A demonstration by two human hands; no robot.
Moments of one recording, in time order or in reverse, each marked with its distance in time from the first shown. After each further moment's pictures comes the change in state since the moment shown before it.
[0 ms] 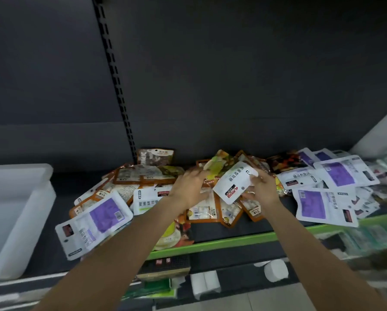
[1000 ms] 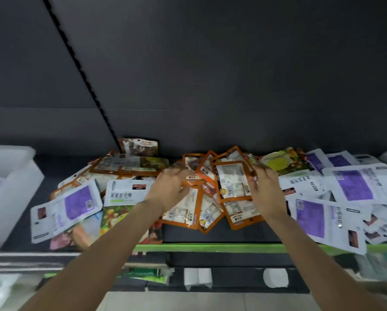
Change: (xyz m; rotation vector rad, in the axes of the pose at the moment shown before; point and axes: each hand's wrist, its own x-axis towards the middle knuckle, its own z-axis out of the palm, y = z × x) left_hand 0.043 0.056 0.037 0.026 0.124 -0.155; right_hand 0.096 0.025 -0.102 -0.934 -0.032 -0.542
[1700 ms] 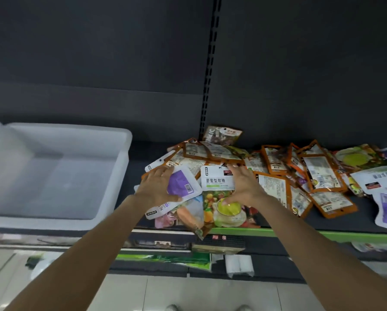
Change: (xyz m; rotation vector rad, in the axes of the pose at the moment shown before) left_hand -0.137 -0.261 -0.055 -0.006 -0.271 -0.271; right_hand -0.050 -0.240 0.153 -0.176 -0.594 -0.059
